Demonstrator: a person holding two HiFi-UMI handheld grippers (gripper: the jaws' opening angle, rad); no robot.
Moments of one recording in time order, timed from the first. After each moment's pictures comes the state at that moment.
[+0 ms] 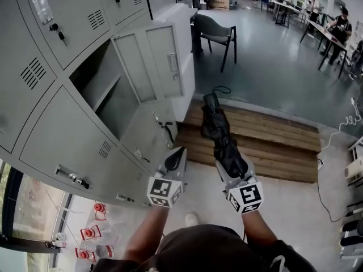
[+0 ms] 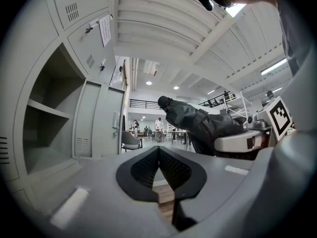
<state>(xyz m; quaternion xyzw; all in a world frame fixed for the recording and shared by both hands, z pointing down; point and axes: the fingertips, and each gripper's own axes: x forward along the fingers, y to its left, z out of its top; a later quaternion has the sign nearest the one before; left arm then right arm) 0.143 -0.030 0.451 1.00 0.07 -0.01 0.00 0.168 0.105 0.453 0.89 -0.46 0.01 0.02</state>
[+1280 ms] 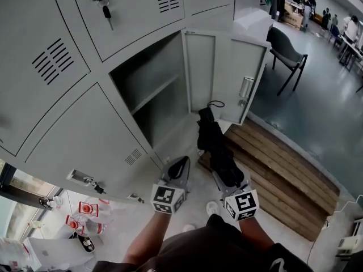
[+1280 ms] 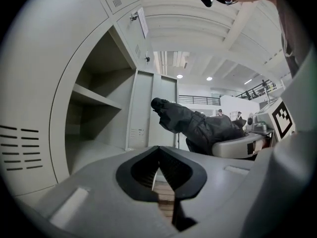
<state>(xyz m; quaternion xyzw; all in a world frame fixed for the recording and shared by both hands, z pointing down) 0.169 -0.225 0.499 0.99 -0.13 0.04 0.04 0.235 -0.124 0.500 0.77 -0.64 0.06 0.05</state>
